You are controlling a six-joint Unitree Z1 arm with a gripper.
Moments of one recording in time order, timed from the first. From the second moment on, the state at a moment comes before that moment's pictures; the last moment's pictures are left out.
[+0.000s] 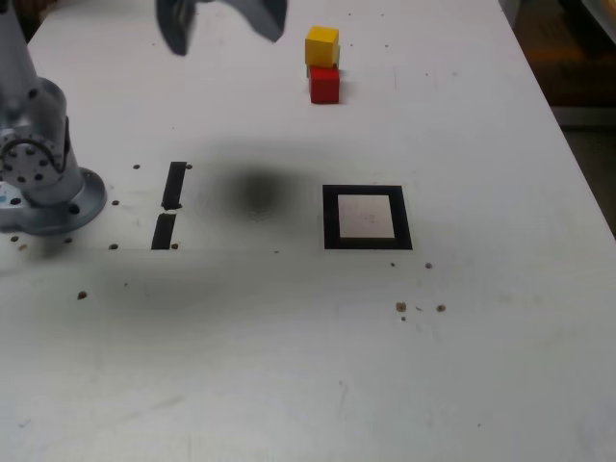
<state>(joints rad) 0.24 1.60 -1.44 1.55 0.19 0.31</state>
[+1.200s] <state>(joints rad) 0.58 2.16 -1.82 1.43 0.26 0.68</state>
